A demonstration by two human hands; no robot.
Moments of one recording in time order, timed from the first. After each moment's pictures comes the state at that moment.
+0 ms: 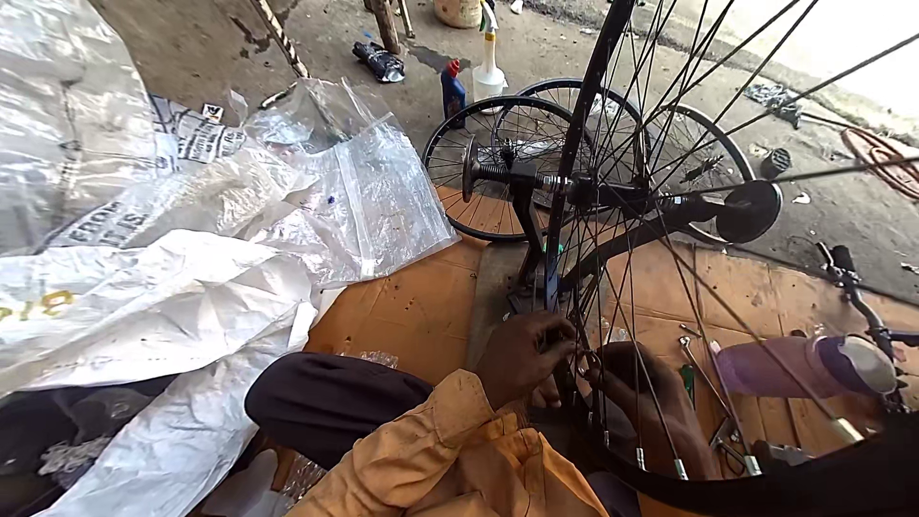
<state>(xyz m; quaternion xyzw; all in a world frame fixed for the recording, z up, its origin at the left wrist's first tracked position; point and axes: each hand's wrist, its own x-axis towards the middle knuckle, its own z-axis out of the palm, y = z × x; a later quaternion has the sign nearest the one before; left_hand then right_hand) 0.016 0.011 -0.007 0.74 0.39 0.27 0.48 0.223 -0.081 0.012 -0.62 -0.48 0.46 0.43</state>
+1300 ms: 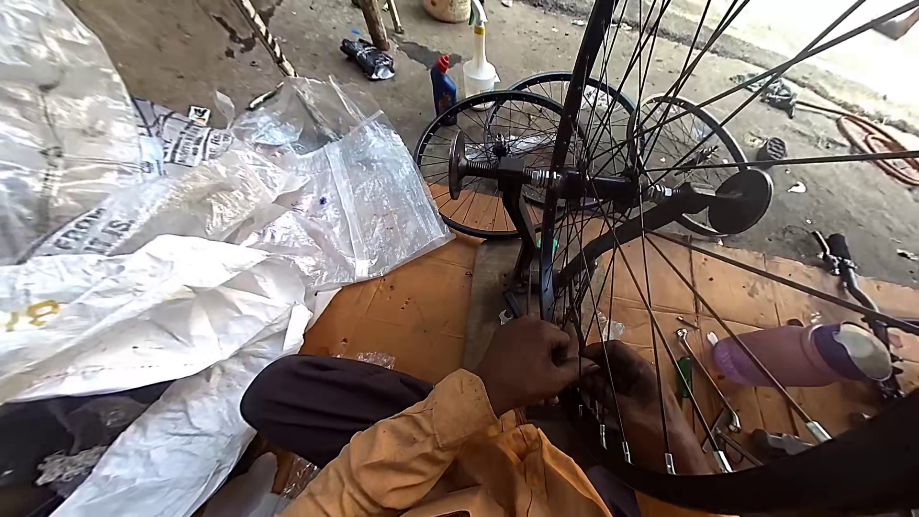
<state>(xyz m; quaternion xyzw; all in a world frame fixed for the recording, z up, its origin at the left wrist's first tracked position) 0.025 0.007 0.023 0.79 0.40 0.11 0.45 0.220 -0.085 0.012 -0.56 -0.49 0.52 0.41</state>
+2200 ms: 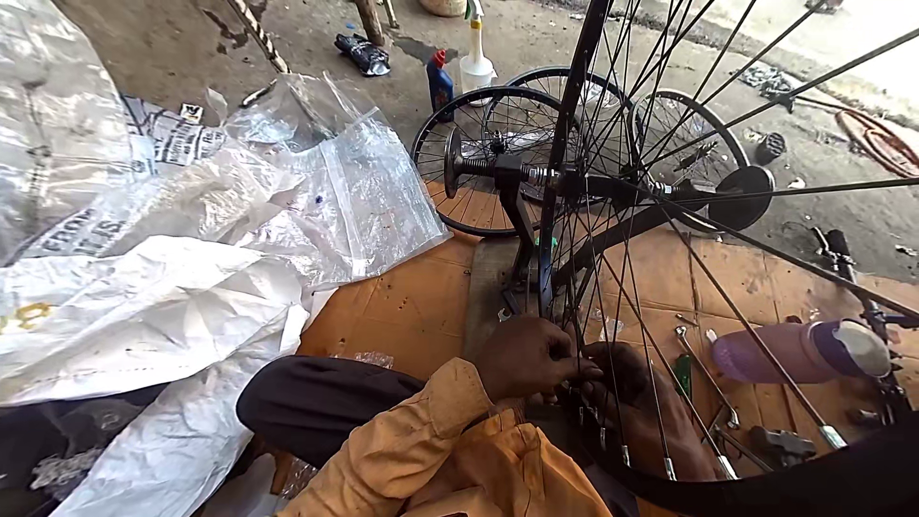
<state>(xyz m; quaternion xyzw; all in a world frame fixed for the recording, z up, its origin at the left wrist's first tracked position) 0.024 0.018 0.024 0.79 0.36 0.07 0.50 0.220 -0.093 0.012 -0.58 -0.51 0.49 0.41</state>
